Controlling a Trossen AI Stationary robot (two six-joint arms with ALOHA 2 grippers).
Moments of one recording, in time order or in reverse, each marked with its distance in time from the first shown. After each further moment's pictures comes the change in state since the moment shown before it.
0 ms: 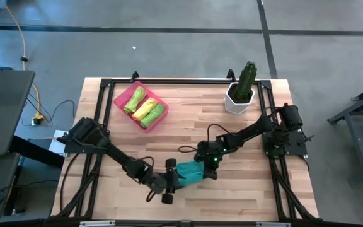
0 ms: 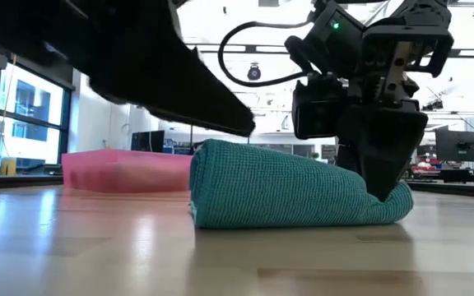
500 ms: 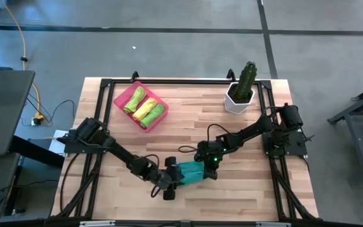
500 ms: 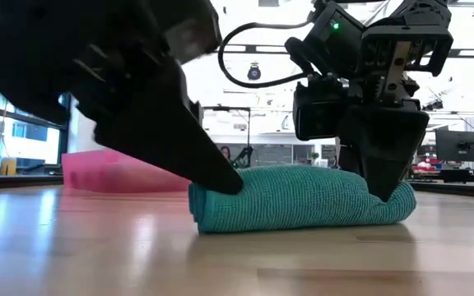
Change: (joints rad) left arm 0.064 0.047 0.001 -0.075 0.085 -0.146; right arm 0.000 -0.002 0.002 -0.013 -0.004 0.009
